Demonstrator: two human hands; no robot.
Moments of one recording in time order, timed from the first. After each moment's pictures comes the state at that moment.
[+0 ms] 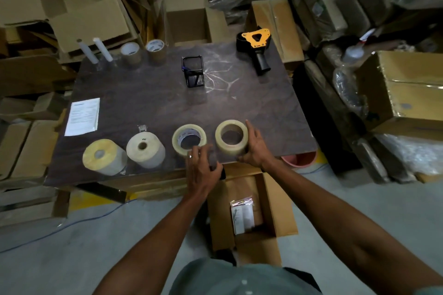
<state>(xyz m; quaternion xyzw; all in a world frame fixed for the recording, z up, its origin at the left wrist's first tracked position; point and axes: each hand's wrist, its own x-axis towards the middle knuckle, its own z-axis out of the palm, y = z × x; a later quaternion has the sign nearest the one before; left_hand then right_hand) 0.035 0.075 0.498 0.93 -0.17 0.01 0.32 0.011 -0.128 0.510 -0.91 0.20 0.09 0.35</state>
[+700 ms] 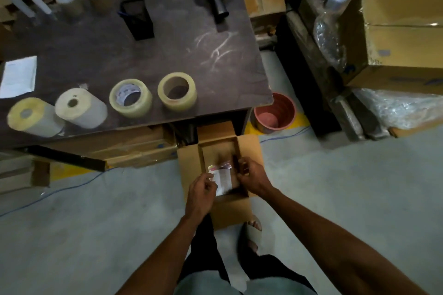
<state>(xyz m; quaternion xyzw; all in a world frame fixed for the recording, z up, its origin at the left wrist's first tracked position) -0.181 0.015 0.401 0.88 -0.05 -0.26 0.39 -0.222 -0.179 0.401 -0.83 0.27 0.15 0.47</state>
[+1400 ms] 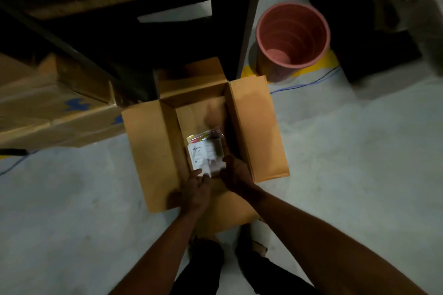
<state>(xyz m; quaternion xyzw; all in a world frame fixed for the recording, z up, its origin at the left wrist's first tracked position) -0.201 -0.019 0.040 0.85 0.13 -0.36 0.35 -0.233 -0.145 0.005 -0.78 0.34 0.25 0.47</state>
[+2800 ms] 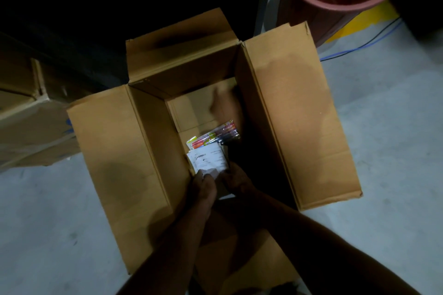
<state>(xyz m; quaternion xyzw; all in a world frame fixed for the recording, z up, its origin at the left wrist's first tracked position) -0.154 -0.016 -0.220 0.81 0.28 -0.38 0.36 -0.195 -0.113 -0.224 -0.66 0.38 0.17 0.63</state>
